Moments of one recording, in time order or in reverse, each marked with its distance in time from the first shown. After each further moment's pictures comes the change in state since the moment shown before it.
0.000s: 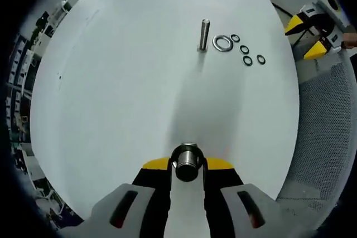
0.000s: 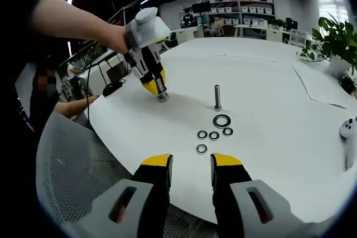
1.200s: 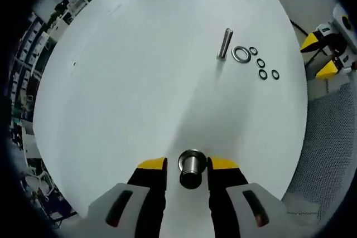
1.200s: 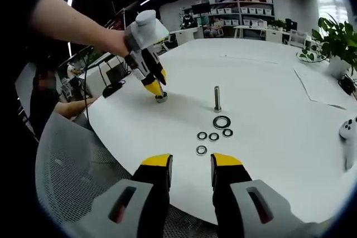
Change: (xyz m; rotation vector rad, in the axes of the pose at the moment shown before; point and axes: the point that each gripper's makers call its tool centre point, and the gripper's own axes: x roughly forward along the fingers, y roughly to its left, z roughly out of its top) left arm -0.012 0.012 0.007 -0.153 -0.100 0.071; right arm 0.000 0.001 0.001 -0.008 -0.005 0.000
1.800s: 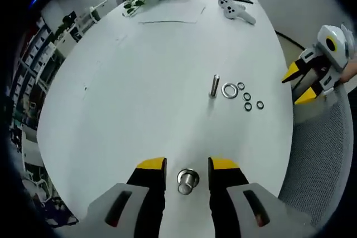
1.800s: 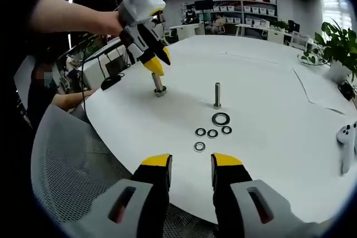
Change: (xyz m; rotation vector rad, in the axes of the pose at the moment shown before) left arm -0.045 -0.010 0.038 0.030 -0.180 0.016; right arm 0.001 -0.002 -0.007 -0.033 0.053 -0.022
